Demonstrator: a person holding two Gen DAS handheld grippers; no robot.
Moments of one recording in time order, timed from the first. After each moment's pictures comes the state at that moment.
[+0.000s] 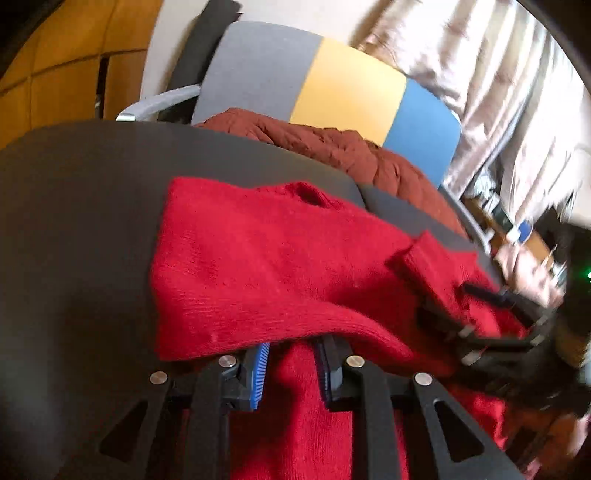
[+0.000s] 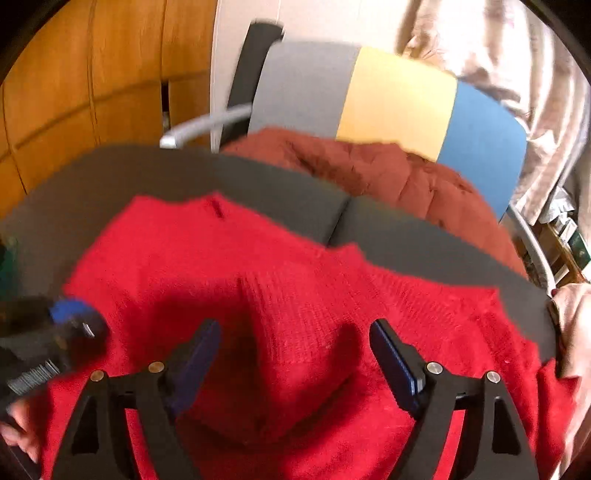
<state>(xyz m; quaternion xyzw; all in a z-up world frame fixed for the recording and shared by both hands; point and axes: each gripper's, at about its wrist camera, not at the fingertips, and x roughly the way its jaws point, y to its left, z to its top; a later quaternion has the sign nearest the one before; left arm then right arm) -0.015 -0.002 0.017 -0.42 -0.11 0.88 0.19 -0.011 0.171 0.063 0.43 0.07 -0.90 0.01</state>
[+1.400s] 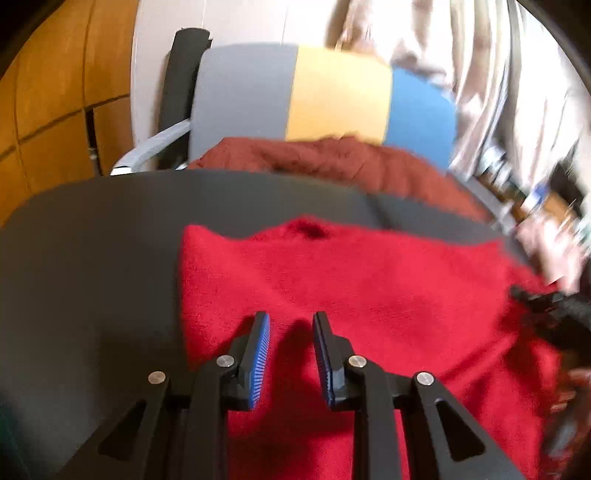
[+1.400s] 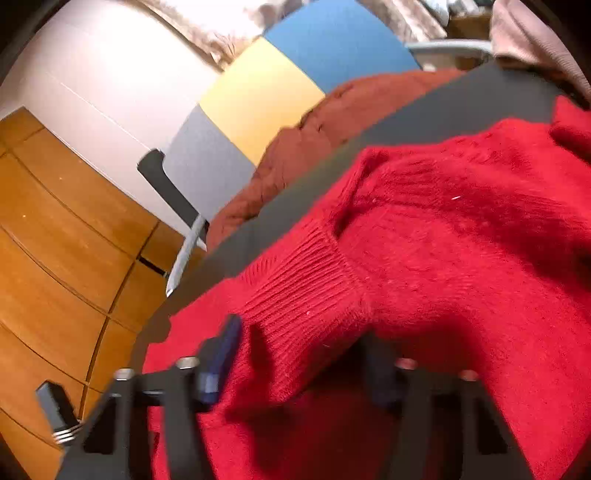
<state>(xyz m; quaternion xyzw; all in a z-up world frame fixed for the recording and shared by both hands) -0.054 0.016 0.025 -0.40 0.02 0.91 0.14 0.047 0.357 0.021 0.32 -0.38 -0.87 0.00</state>
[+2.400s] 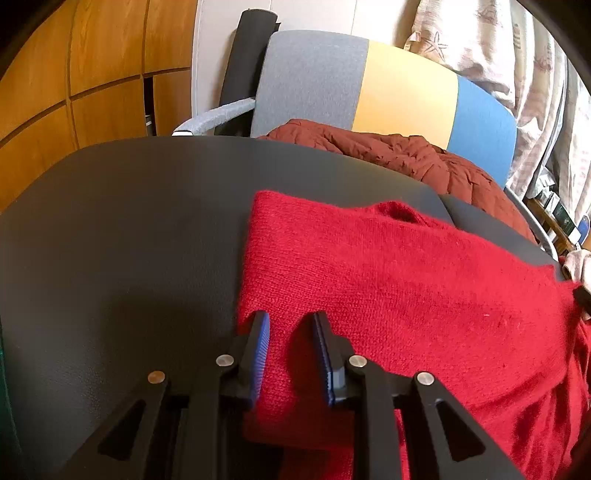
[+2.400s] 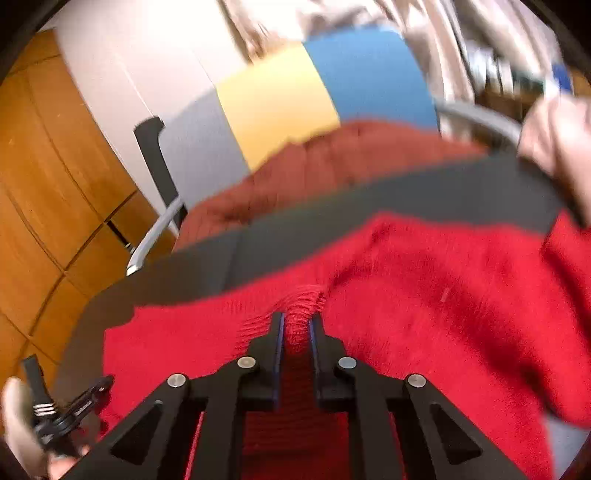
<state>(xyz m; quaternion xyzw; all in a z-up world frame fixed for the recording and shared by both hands) -0.054 -0.027 0.006 -0.41 -0.04 0.91 0.06 0.033 0.346 0.071 0.31 -0.20 -0.93 -0.07</state>
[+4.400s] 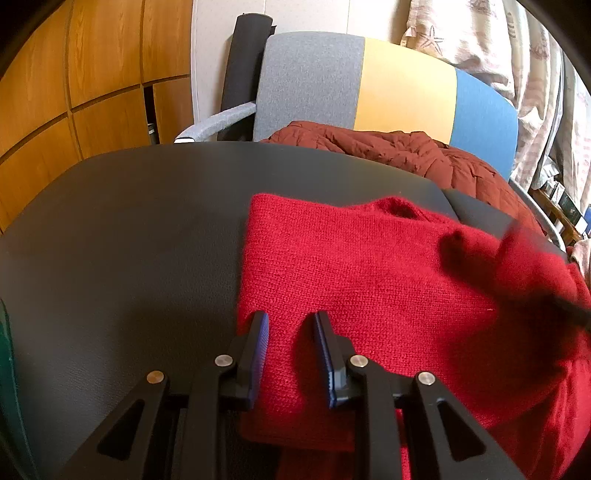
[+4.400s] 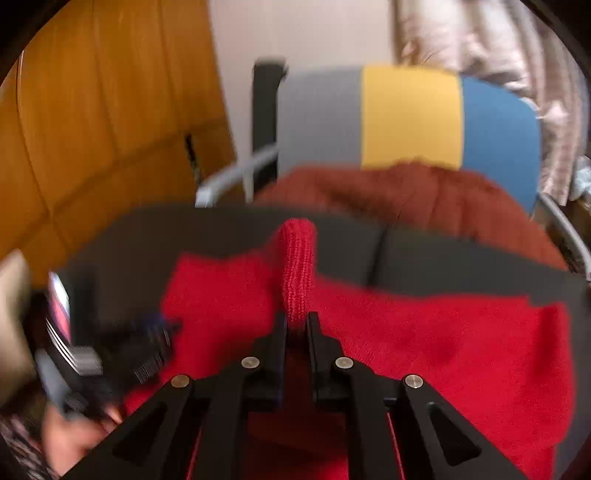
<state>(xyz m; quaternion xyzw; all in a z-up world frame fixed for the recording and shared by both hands) -0.050 -0.019 0.006 -0.40 -0.02 0.91 0.05 -0.006 0.170 0.081 0.37 -0.02 -0.92 0.08</state>
